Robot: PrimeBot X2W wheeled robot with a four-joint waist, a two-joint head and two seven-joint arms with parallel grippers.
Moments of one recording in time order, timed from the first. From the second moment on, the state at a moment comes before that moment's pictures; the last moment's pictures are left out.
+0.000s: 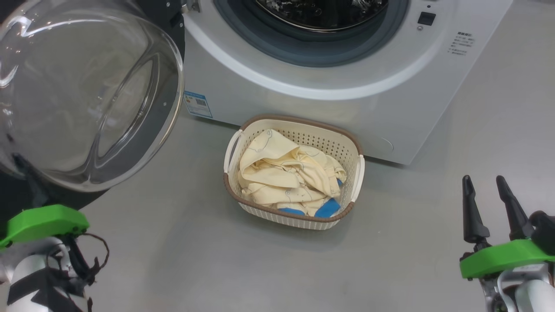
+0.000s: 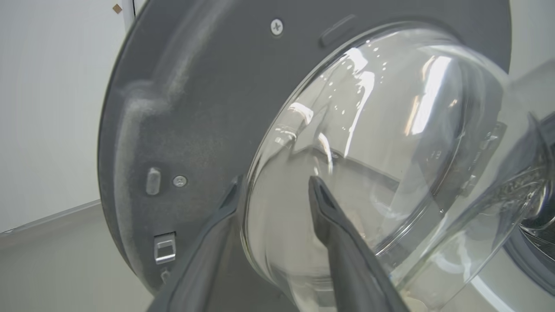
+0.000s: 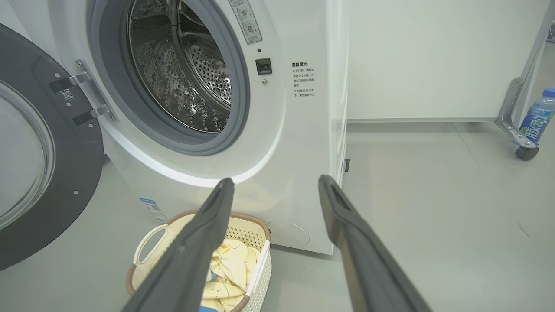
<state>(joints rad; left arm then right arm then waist) -0.36 0.05 0.28 0.38 -0.20 0.12 -0.25 0.00 -0.11 -0.05 0.14 0.27 0.13 -0.25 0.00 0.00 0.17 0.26</state>
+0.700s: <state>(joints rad) -0.18 0.04 0.05 0.18 -0.21 -0.01 -0.25 0.01 -0.09 -0.03 0.14 0.27 0.13 -0.25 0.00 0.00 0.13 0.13</state>
